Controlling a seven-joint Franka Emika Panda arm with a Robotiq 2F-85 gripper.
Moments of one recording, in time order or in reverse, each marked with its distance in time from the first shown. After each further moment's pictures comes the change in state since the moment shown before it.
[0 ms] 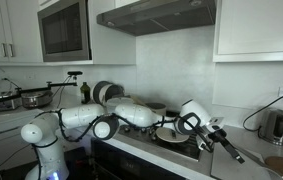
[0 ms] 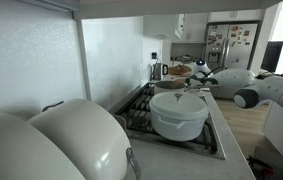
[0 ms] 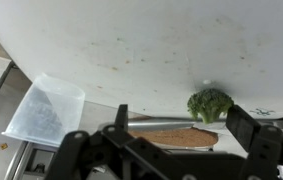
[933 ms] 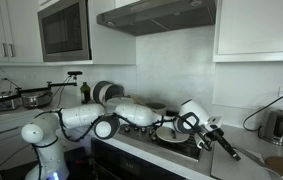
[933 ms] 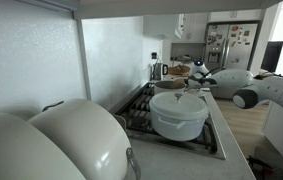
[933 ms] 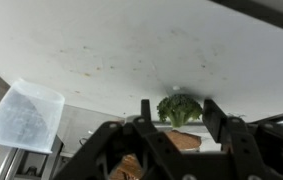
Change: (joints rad) arm 0.024 0.003 0.005 -0.004 0.007 -0.003 0.000
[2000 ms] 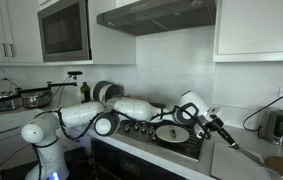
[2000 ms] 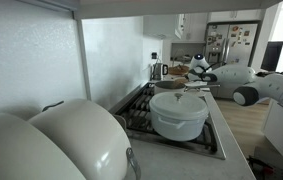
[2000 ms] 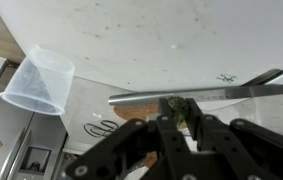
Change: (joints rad) arm 0.005 -0.048 0.011 0.040 -0.003 -0.090 -0.014
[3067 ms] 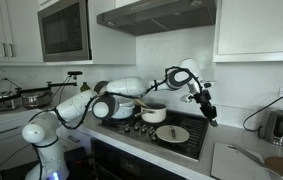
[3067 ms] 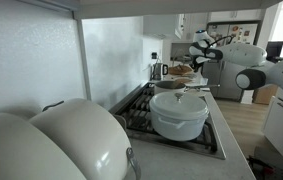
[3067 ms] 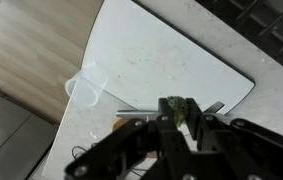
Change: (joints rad) arm 0.039 -0.267 0.099 -0.002 -0.001 -0.617 -0.334
